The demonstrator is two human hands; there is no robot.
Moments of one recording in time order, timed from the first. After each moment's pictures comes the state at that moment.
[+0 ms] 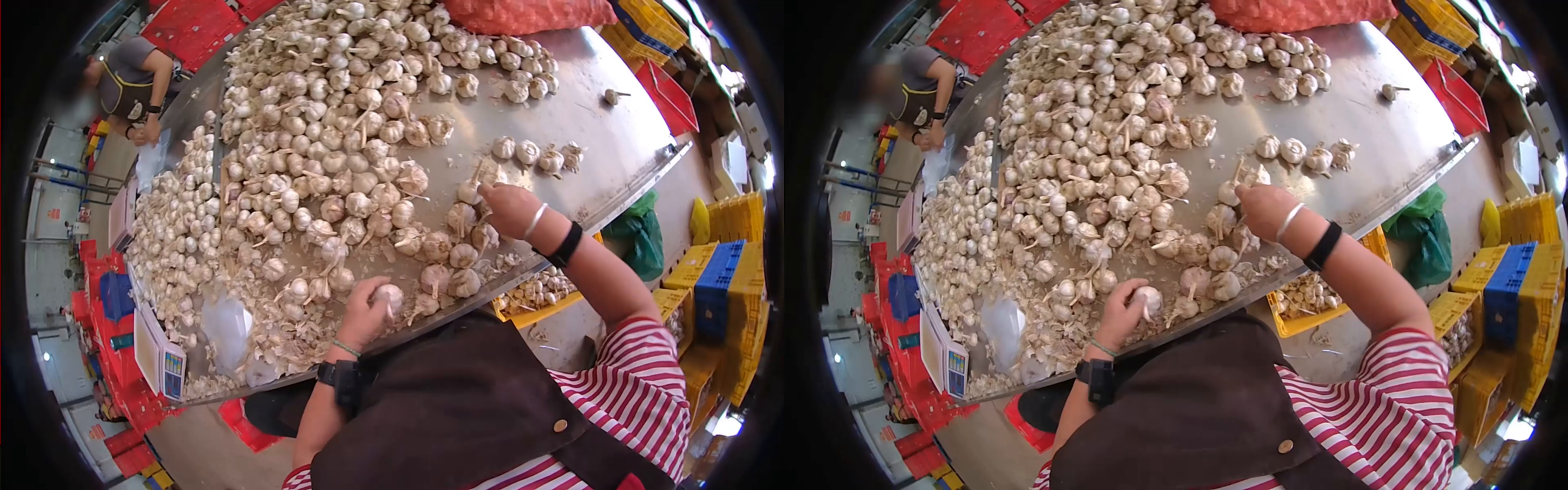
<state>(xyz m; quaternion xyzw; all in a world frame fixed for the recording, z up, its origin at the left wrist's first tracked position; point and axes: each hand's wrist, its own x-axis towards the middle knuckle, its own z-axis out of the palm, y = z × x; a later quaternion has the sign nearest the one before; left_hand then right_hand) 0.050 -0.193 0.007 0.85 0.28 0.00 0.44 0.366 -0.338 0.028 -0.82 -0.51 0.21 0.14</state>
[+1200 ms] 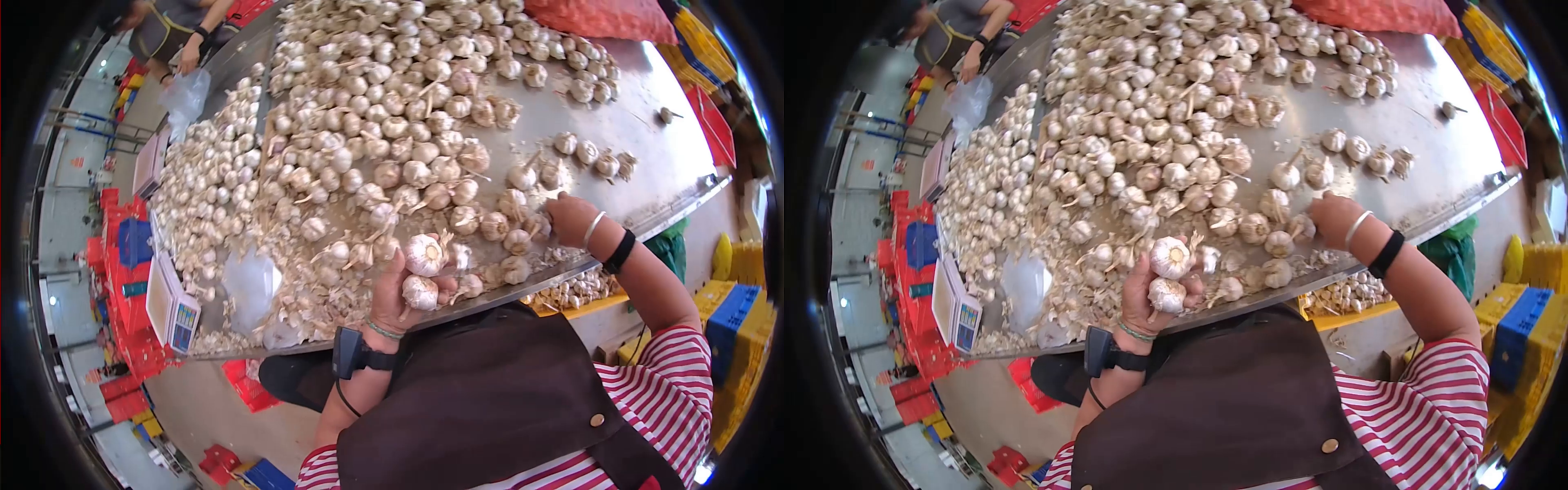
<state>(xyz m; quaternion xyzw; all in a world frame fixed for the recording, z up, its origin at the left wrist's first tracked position) 0.053 -0.198 0.036 0.13 0.21 0.11 0.96 0.365 -0.355 0.022 -0.76 -0.58 0.28 -0.02</state>
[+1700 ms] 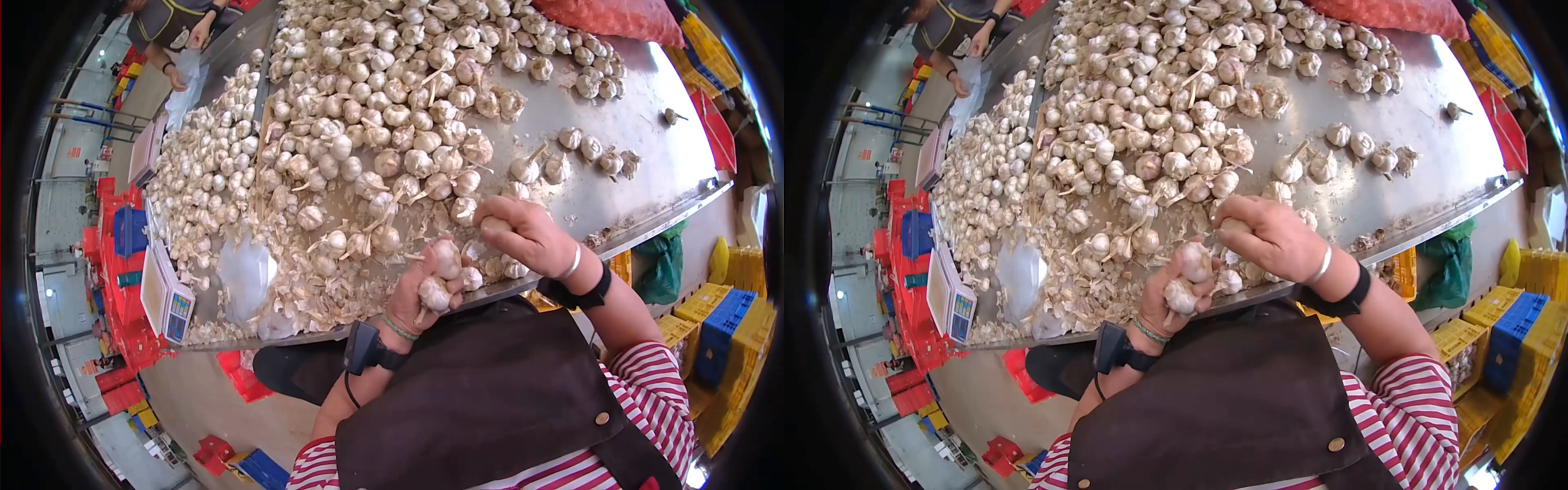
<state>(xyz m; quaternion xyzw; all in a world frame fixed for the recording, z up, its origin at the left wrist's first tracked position) 0.061 -0.222 0.028 0.09 0.23 0.09 0.97 0.282 -0.308 0.096 -0.61 -0.54 0.41 0.41</state>
